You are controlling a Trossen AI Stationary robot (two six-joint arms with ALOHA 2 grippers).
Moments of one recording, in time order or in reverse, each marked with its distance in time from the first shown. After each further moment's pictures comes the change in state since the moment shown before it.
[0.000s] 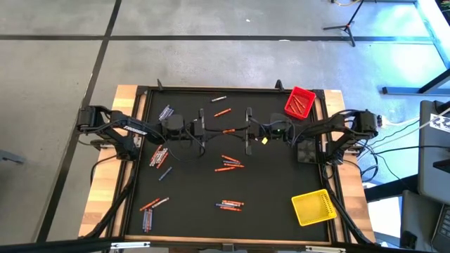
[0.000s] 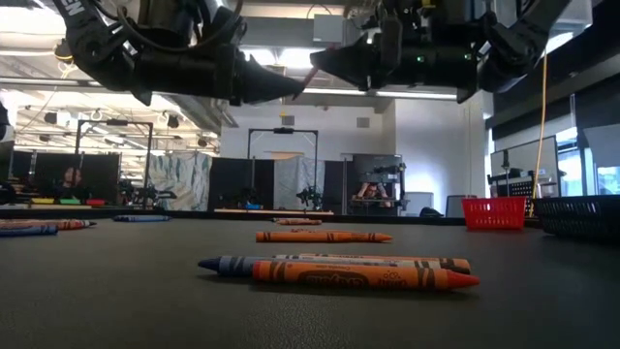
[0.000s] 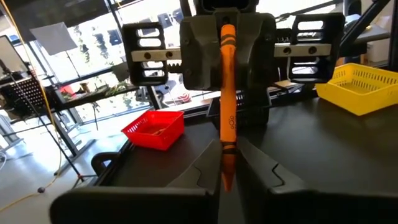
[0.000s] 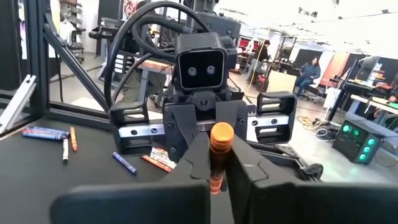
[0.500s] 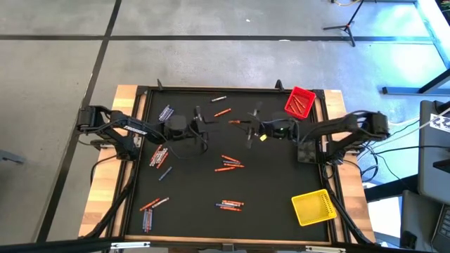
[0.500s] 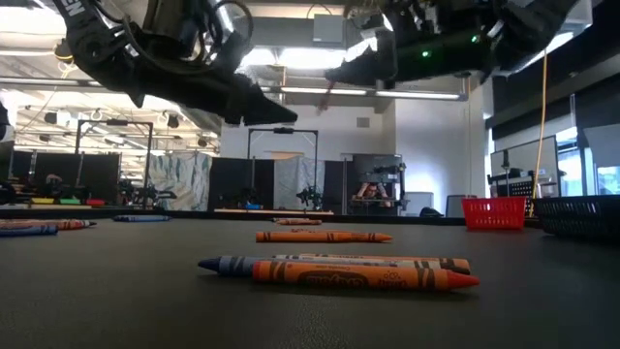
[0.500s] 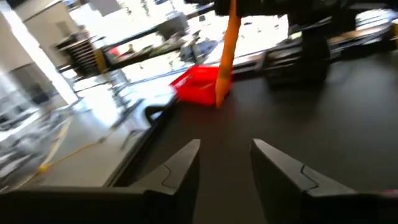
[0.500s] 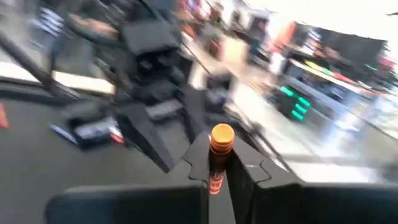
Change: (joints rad) left arm 0.004 0.000 0.000 -0.116 -0.264 0.032; right arm 0.000 -0.170 -0.001 -0.311 0.329 -0.048
